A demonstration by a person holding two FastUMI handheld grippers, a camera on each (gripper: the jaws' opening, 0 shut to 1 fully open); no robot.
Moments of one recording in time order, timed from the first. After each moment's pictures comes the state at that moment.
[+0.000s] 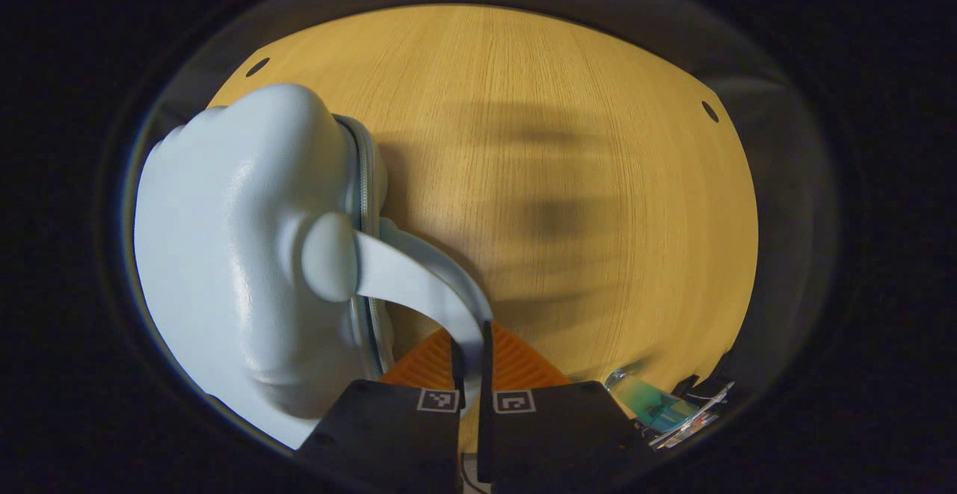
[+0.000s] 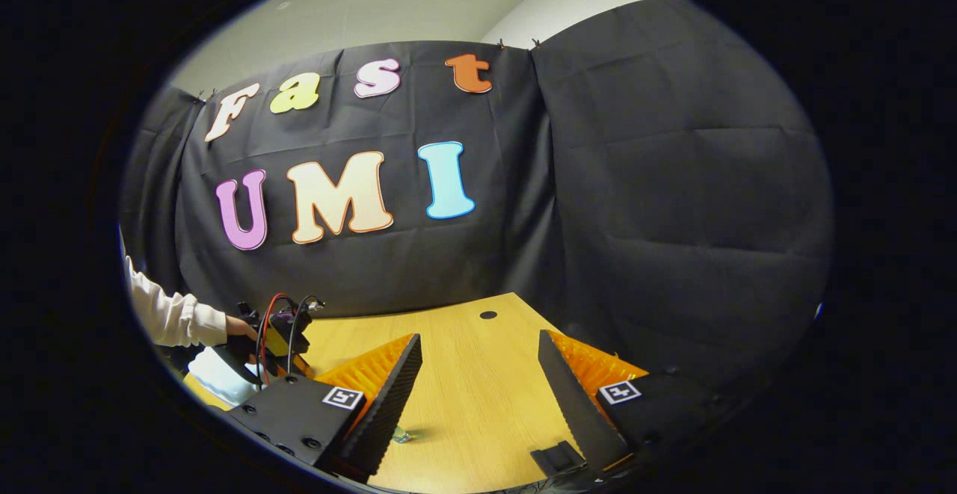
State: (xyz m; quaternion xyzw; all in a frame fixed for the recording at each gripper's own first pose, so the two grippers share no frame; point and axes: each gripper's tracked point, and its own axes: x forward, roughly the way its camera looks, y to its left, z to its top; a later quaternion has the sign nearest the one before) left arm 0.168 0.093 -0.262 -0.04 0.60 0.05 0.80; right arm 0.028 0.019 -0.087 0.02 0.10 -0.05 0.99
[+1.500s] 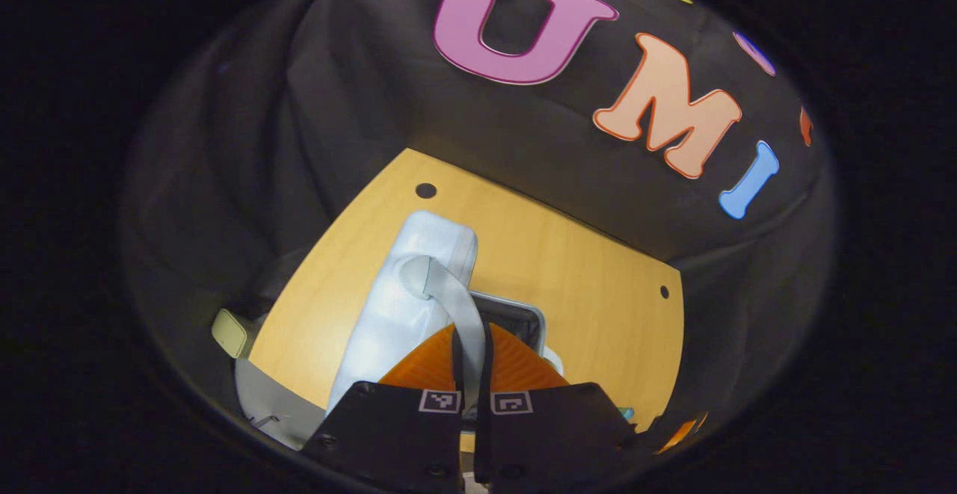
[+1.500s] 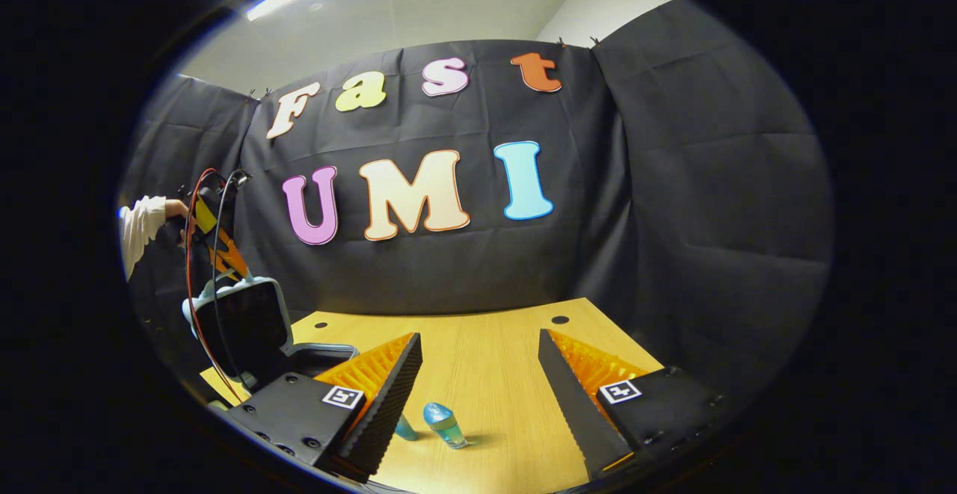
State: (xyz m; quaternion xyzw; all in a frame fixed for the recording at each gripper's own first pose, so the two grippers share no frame) left arm 0.134 0.268 -0.012 -0.13 0.33 0.13 0.92; right arm 0.040 0.113 -0.088 0.02 0.10 0.08 0.99
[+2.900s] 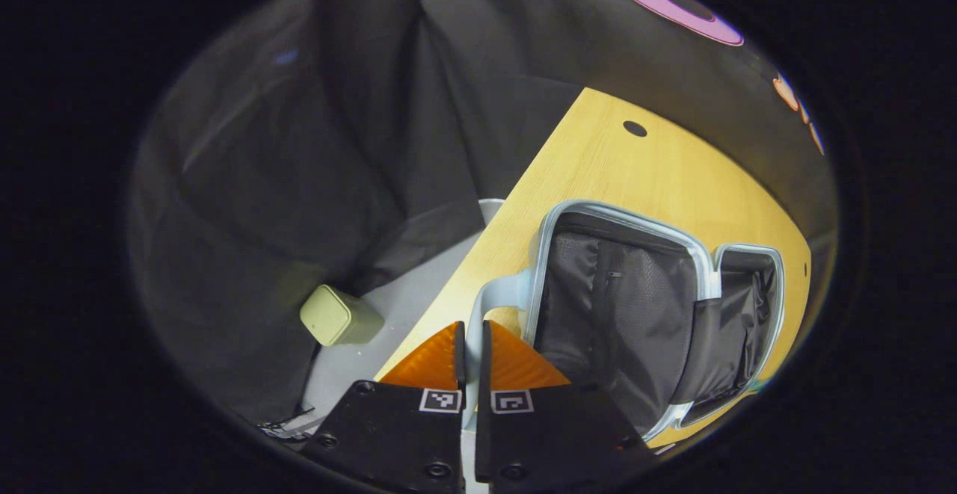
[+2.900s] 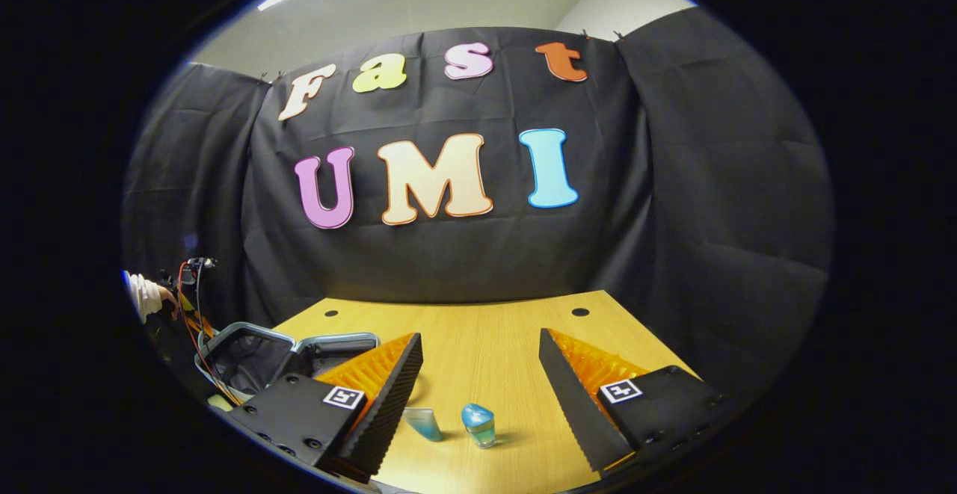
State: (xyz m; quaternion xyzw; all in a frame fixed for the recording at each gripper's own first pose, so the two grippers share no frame) left arm 0.039 0.543 -0.194 -0.10 0.41 0.30 0.85; right arm 0.049 0.172 -0.096 -0.02 0.12 0.10 0.99
